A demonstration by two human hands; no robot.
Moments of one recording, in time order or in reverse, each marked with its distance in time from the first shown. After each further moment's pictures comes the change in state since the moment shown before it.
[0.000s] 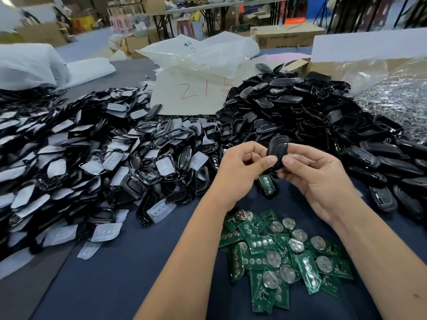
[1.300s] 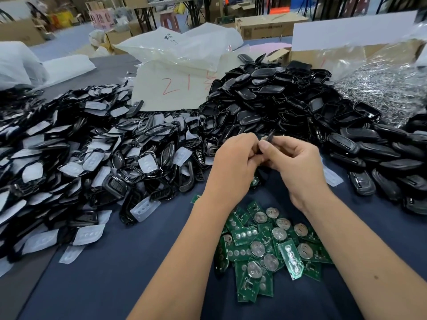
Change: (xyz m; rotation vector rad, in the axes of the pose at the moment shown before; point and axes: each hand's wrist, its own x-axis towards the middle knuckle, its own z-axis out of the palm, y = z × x) left_hand -0.001 0.004 0.024 0.628 0.109 0.333; right_hand -0.001 0.009 0.007 -0.319 0.162 -0.139
